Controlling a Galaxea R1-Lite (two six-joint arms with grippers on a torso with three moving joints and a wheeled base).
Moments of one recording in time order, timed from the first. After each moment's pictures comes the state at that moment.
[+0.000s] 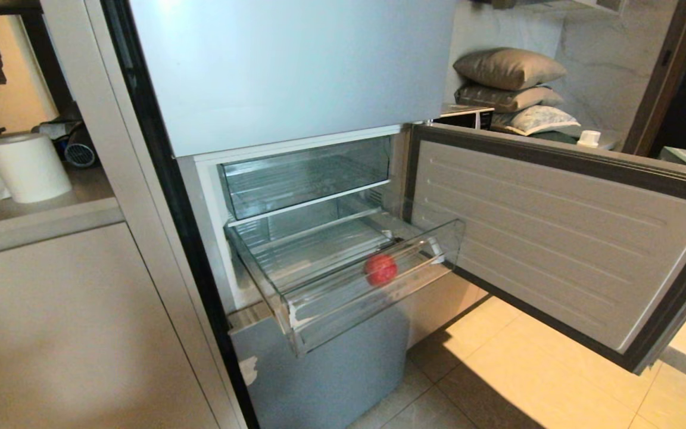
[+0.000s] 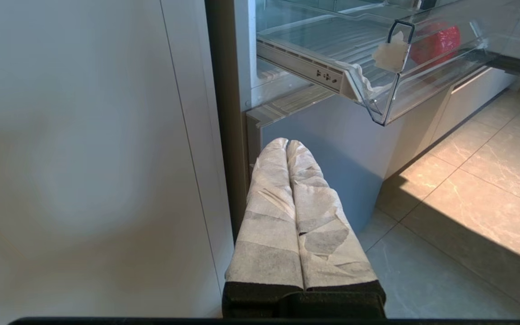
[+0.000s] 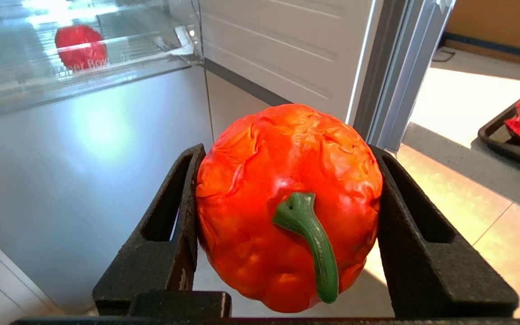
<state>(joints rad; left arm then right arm) 0.00 0.00 0.00 0.00 0.00 0.00 0.00 0.00 0.00 0.00 -0.03 0.02</state>
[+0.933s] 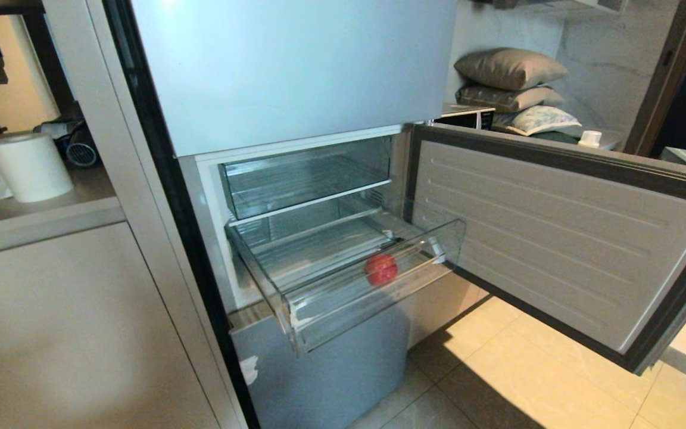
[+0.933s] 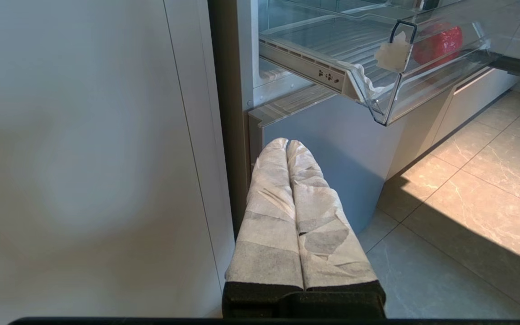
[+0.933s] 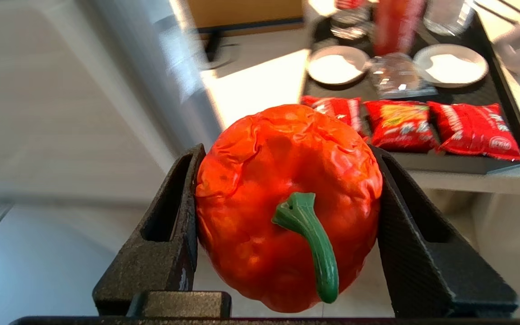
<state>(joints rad) 0.00 0.00 0.00 0.00 0.00 0.00 -0.58 0.79 -0.49 -0.11 -0.13 0.22</state>
